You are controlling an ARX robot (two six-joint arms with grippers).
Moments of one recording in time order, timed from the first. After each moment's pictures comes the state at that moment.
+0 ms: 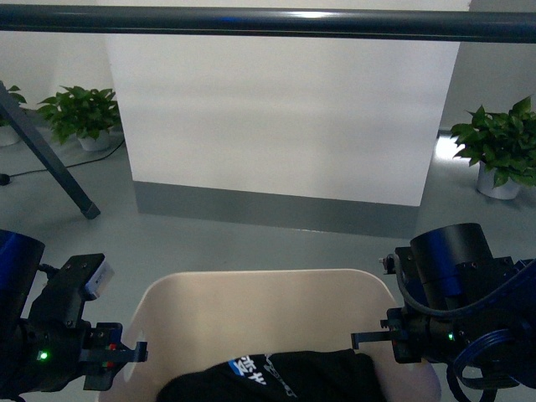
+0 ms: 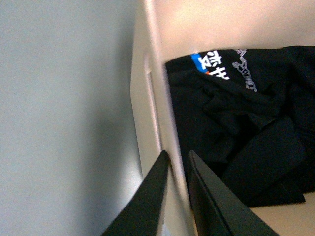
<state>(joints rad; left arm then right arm) -0.04 2.15 0.81 0.51 0.19 -0.02 0.20 2.31 1.06 0.41 0.17 0.10</state>
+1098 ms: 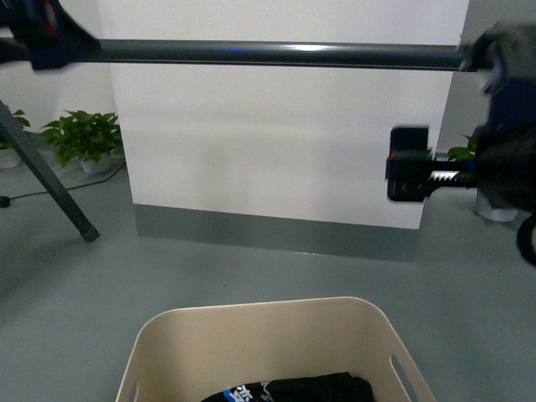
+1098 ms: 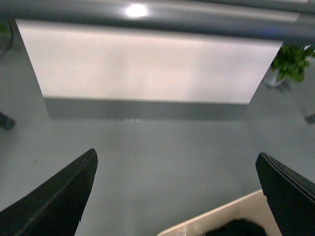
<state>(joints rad) 0.06 1.54 1.02 0.45 0.30 -0.01 0.27 1.63 0.83 0.57 0.29 0.09</state>
